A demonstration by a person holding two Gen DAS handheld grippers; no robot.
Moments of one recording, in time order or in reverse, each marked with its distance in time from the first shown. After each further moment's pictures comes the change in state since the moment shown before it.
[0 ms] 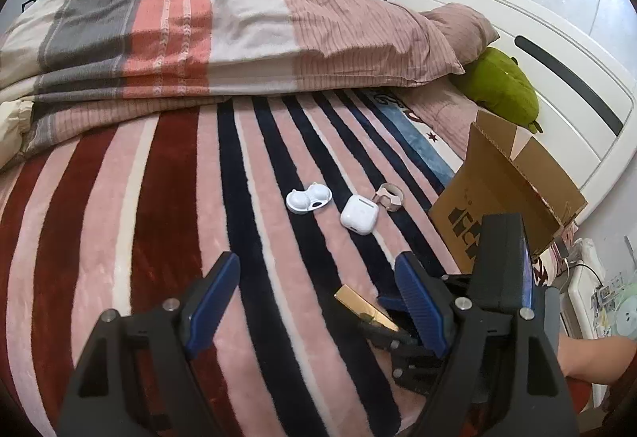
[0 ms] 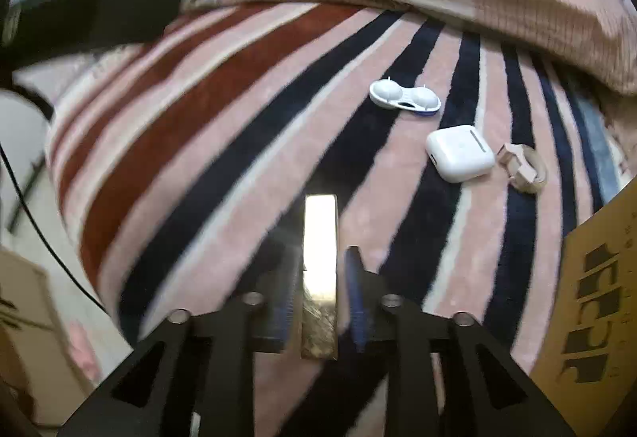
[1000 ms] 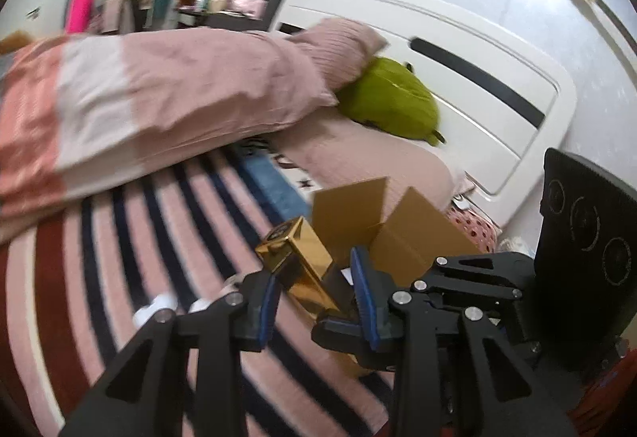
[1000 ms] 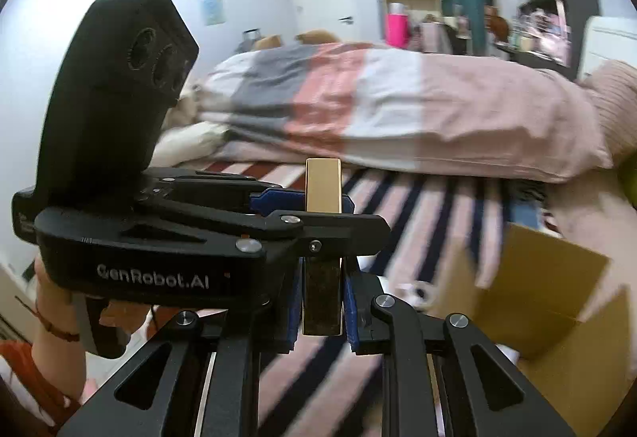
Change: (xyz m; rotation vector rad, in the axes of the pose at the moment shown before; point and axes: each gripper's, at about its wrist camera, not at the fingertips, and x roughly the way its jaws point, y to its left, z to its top) left arm 0.018 -0.145 0.108 0.199 -0.040 -0.314; right arm -0.184 -0.073 0.012 0.074 -0.438 0.068
